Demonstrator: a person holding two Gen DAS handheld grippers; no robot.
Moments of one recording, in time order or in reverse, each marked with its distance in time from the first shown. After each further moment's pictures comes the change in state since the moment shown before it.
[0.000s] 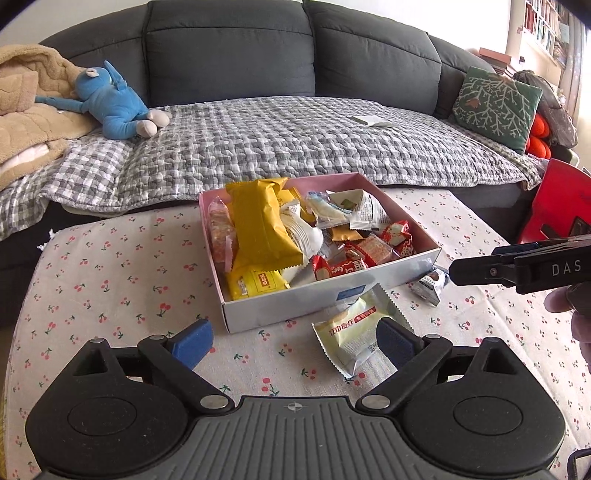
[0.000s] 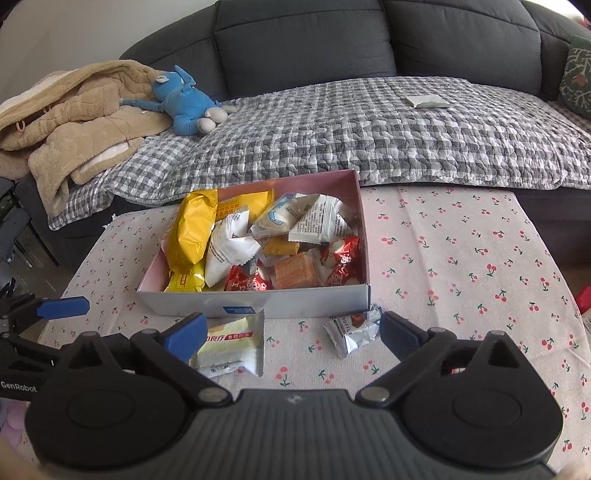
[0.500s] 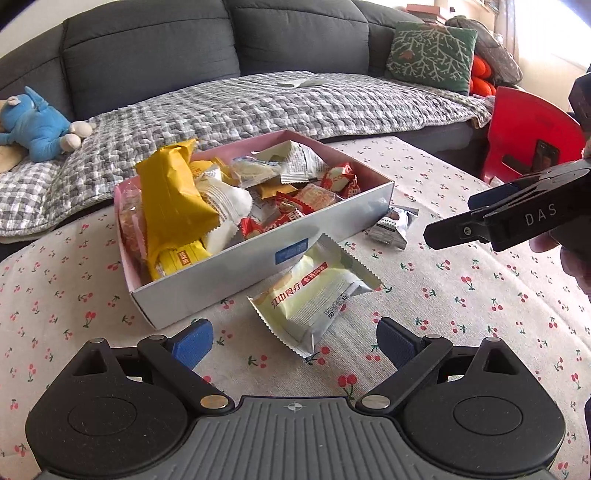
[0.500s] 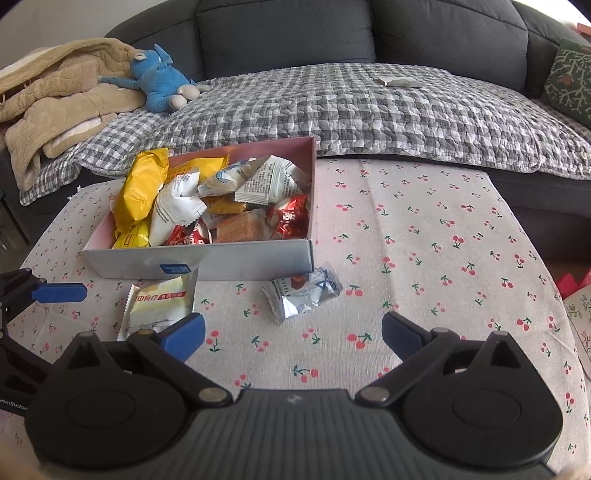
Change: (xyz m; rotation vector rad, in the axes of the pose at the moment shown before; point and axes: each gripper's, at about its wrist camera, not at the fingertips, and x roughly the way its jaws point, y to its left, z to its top) left arm 0.052 -0.034 -0.029 0.227 0.036 -0.119; right arm 0.019 -0.032 -0.025 -0.060 0.024 -0.098
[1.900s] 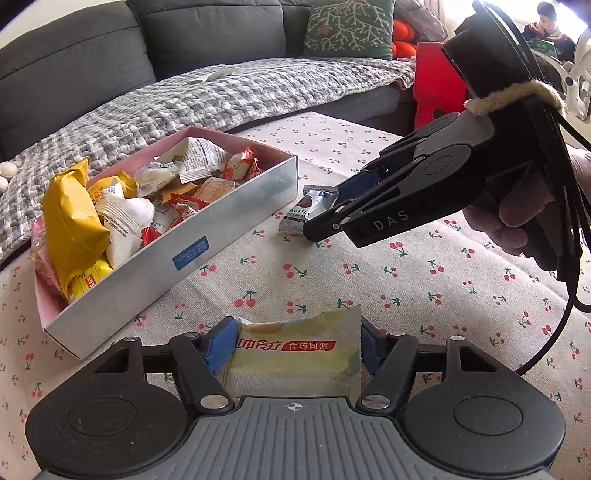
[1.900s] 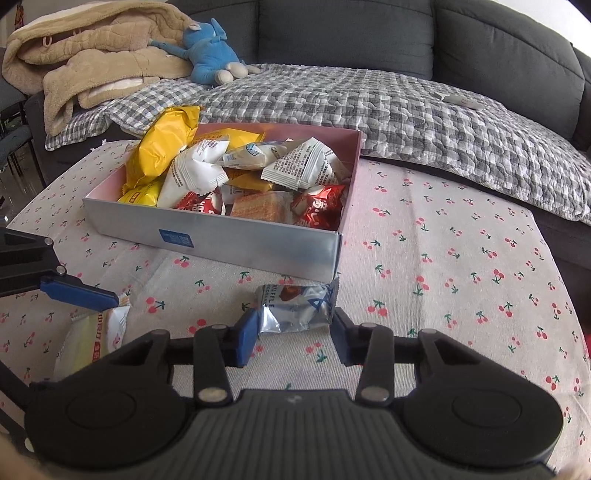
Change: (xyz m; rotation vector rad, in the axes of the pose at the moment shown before) left arm 0.009 -0.040 -0.002 0.185 0.035 -0.144; right arm 0.031 0.005 -0.003 -0.212 -0.018 0.087
